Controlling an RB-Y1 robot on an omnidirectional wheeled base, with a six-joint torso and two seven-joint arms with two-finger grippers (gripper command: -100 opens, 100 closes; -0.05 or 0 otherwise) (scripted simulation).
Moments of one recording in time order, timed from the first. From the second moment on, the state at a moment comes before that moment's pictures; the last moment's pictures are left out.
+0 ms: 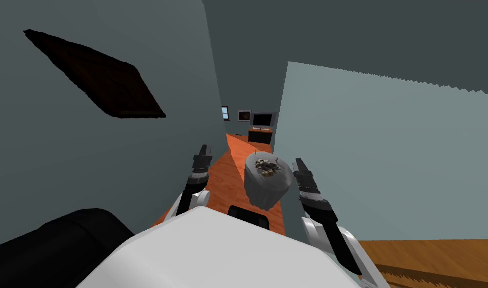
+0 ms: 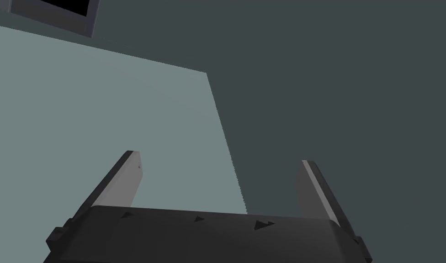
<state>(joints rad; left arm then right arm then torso) 0.54 0.01 0.05 -2.29 -0.05 -0.59 -0.06 0.45 -0.22 0.00 -2.13 0.15 -0.42 0.02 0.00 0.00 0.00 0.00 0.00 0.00</state>
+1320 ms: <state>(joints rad) 0.54 0.01 0.05 -2.29 -0.05 -0.59 -0.06 0.31 -0.47 0.14 -1.76 0.42 -0.44 0.26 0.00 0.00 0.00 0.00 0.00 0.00</state>
